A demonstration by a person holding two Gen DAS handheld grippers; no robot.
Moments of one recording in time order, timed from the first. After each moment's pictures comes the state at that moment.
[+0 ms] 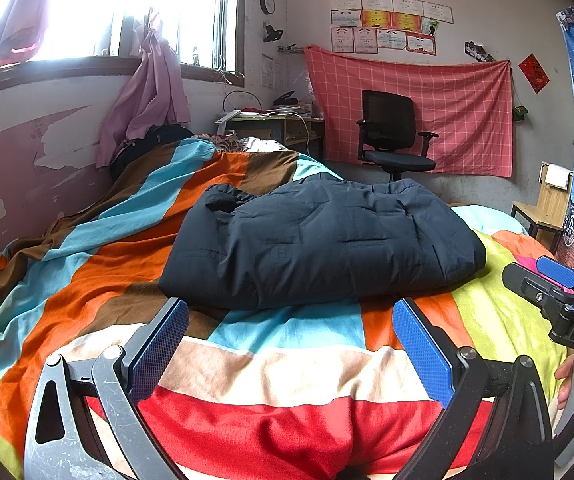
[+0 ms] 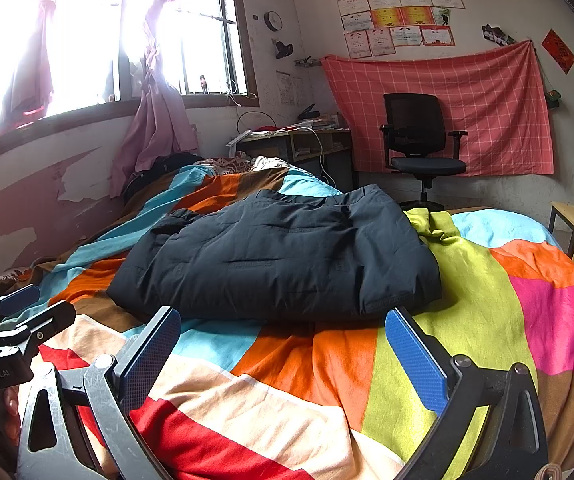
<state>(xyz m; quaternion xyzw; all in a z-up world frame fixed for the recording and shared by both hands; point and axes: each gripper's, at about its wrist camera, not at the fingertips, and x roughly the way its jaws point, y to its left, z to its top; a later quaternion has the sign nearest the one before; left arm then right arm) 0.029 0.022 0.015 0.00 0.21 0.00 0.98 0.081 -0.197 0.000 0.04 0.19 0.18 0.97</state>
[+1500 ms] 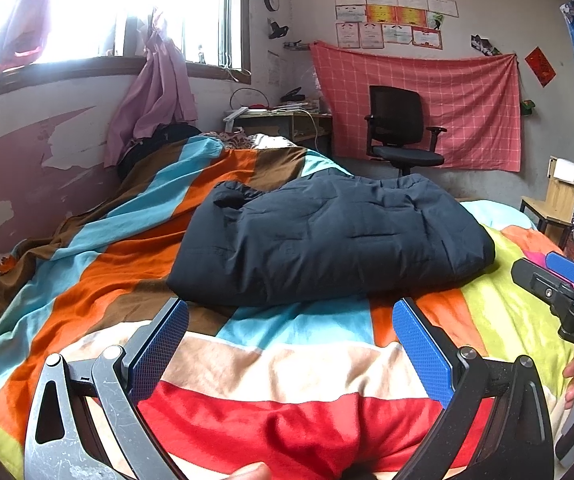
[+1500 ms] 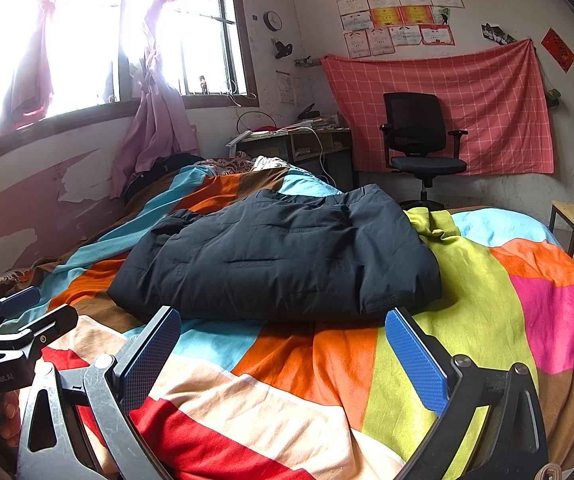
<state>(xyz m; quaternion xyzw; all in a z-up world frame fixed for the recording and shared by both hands) 0.039 0.017 0.016 0.01 0.22 0.02 0.98 0.081 -0.196 0.000 0.04 0.19 0.17 0.97</state>
